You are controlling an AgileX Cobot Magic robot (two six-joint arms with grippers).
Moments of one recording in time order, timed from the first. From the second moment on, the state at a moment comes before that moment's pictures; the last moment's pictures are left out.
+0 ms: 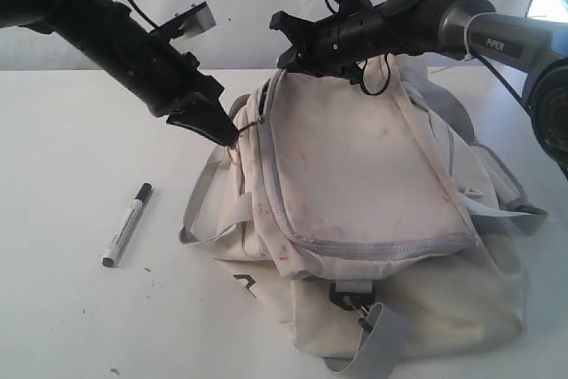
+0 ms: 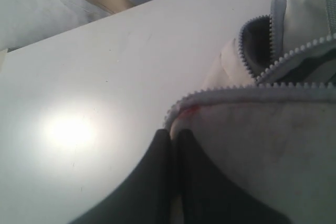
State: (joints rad) left arm -0.30 2.04 -1.66 -0.78 1.21 0.74; right arm 0.30 2.36 -2.01 0.96 0.61 -0.32
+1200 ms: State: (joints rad) left arm -0.30 1.89 -1.39 -0.23 0.96 0.31; right arm 0.28 2.33 -2.01 0.91 0.90 -0.43
